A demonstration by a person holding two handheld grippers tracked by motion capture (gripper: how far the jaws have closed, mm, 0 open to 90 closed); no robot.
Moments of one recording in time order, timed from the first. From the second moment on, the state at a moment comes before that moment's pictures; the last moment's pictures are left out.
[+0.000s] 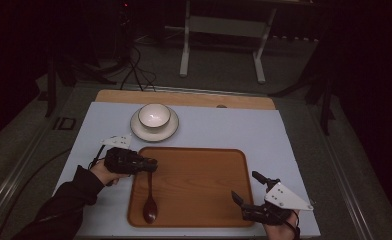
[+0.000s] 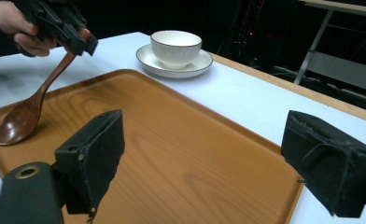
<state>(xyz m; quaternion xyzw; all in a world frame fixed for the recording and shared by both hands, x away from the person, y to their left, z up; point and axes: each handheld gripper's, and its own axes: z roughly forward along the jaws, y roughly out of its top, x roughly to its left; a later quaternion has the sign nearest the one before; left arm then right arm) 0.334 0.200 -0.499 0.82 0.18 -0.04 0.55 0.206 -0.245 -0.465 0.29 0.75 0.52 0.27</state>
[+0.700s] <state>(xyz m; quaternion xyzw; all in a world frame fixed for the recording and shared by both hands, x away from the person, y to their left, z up) 0.347 0.201 -0.540 0.80 0.23 -0.01 0.55 0.207 -0.244 -0.466 0.29 0.76 0.52 0.27</state>
